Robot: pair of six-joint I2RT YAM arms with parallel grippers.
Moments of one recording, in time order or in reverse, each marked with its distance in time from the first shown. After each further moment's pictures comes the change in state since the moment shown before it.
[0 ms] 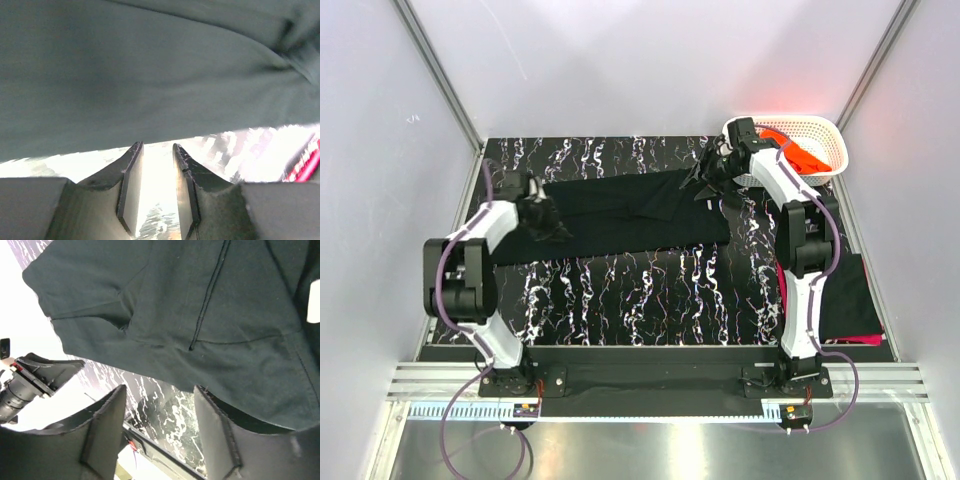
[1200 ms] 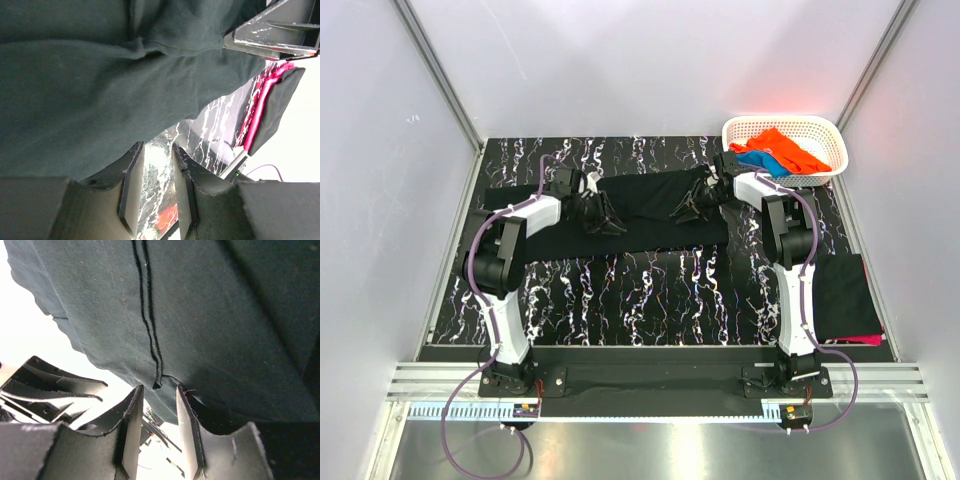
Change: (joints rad) left arm -0.261 0.261 0.121 0.279 0.314 -0.134; right arm 0.032 0.153 -0.190 0.256 -0.149 0.176
